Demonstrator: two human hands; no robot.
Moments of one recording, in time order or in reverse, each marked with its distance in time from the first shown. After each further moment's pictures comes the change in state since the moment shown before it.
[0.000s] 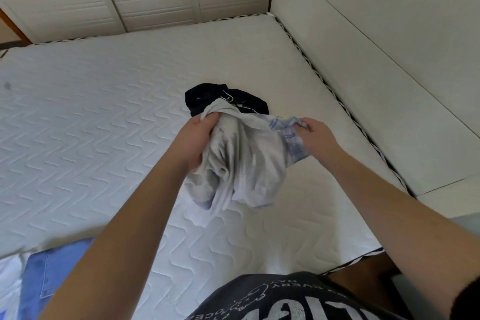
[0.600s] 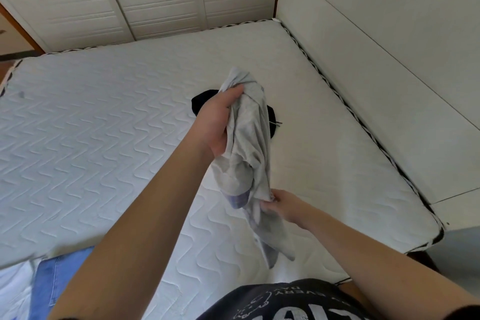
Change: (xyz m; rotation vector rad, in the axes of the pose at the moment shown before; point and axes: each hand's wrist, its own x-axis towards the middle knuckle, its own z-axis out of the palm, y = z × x) left_hand 0.005 0.060 0.039 -0.445 -0.193 -0.084; right_hand -0.068 0.047 0.106 0.118 -0.556 0.224
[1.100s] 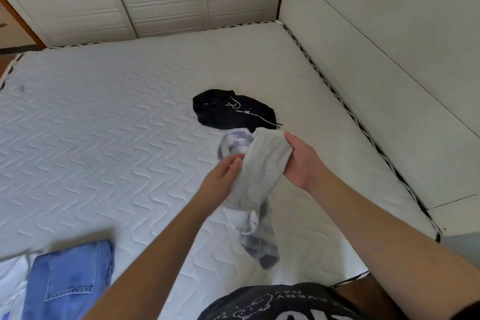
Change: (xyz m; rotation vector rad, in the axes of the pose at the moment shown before) left_hand -0.024 -0.120 -0.080 0.824 0.113 0.109; right_hand -0.011 -0.100 -0.054 1.118 0.097 -0.065
